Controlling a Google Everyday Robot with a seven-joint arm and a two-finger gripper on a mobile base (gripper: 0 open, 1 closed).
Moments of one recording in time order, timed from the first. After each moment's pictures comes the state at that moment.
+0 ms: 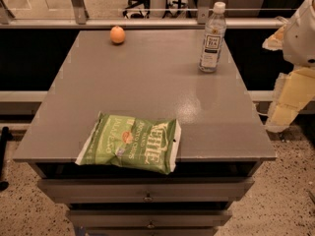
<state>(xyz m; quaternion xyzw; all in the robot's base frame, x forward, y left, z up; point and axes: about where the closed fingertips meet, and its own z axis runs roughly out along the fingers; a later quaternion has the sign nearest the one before) 0.438 -0.216 0.977 -0.60 0.78 -0.04 0.16</state>
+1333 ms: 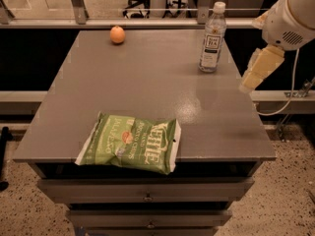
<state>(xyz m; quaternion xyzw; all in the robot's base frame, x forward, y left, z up) 0.561 -0.229 0.962 -0.57 0.78 -0.05 0.27</state>
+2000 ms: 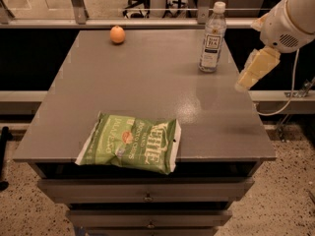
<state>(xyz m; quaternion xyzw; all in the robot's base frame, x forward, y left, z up) 0.572 -0.228 0.955 -0.55 0.78 -0.03 0.29</state>
